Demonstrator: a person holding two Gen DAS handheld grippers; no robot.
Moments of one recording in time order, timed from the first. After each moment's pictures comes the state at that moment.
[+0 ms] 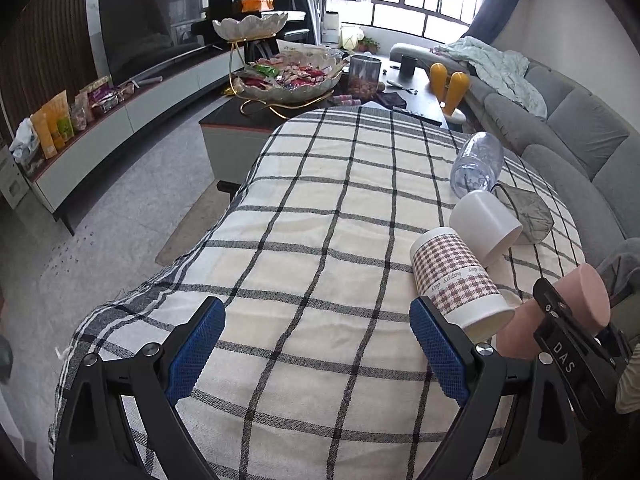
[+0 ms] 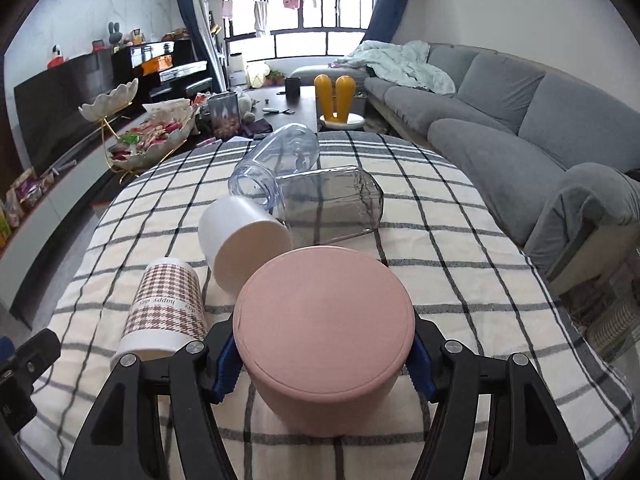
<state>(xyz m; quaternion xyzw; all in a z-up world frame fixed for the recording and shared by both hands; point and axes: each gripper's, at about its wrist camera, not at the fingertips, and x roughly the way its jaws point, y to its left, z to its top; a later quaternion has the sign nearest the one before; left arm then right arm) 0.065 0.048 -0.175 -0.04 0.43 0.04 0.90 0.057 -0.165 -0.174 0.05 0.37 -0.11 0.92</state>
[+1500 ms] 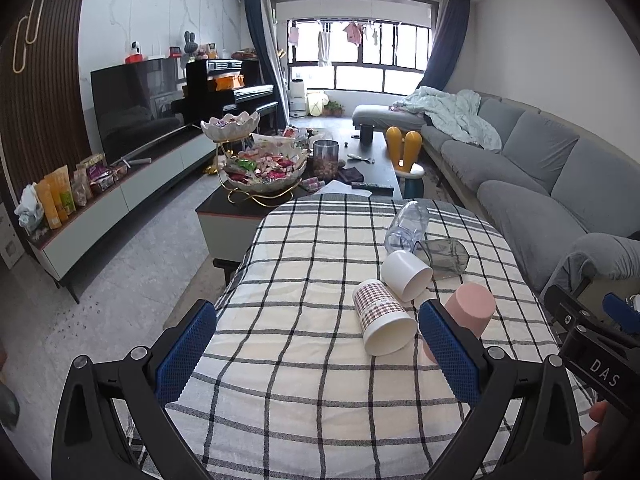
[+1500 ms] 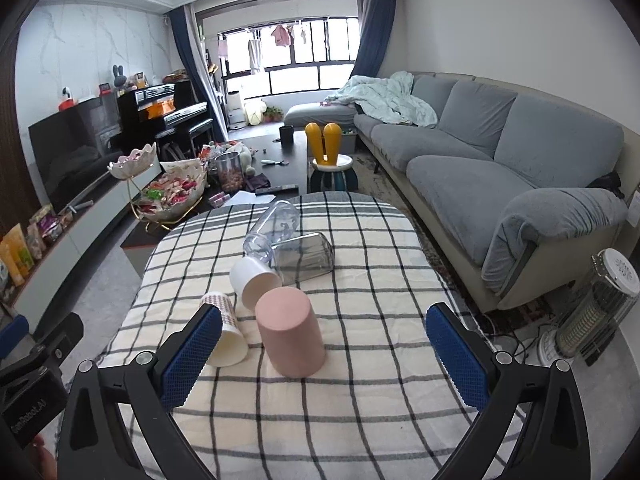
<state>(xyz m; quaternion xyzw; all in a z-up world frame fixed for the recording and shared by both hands) -0.030 0.022 -0.061 0.00 0.31 -0.01 0.95 -0.058 -0.186 -0.047 0.06 0.32 -0.11 0.94</state>
